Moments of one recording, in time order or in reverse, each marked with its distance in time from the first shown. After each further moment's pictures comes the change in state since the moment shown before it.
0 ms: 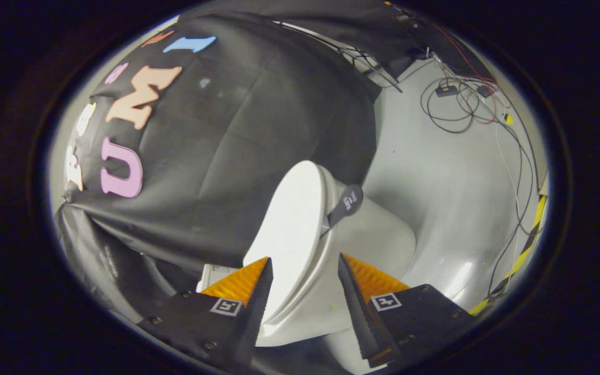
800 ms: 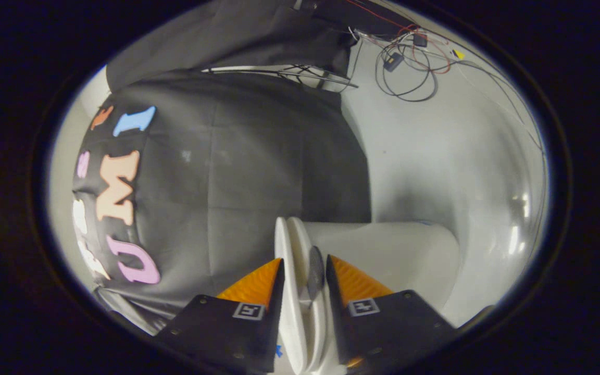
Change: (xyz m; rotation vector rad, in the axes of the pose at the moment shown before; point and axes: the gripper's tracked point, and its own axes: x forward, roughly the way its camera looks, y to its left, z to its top) arm 0.081 -0.042 0.075 0.421 -0.213 0.121
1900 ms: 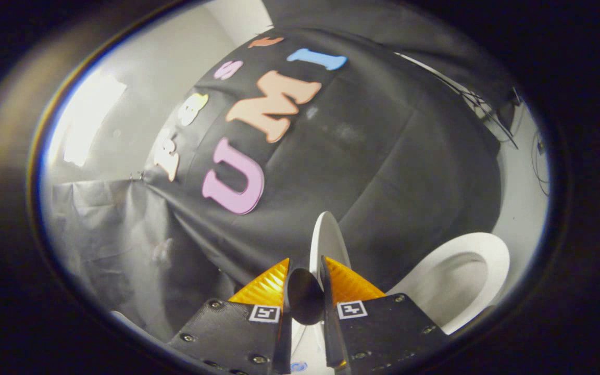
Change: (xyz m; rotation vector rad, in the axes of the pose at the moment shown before) arm -0.087 0.334 -0.184 -0.637 0.085 0.534
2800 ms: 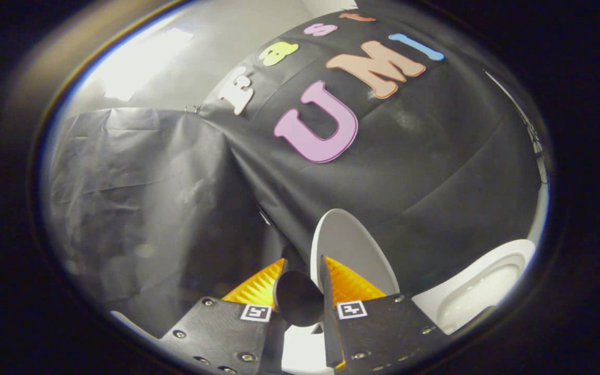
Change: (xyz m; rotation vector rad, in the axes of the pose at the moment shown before) arm 0.027 0.177 -0.132 -0.249 0.170 0.208
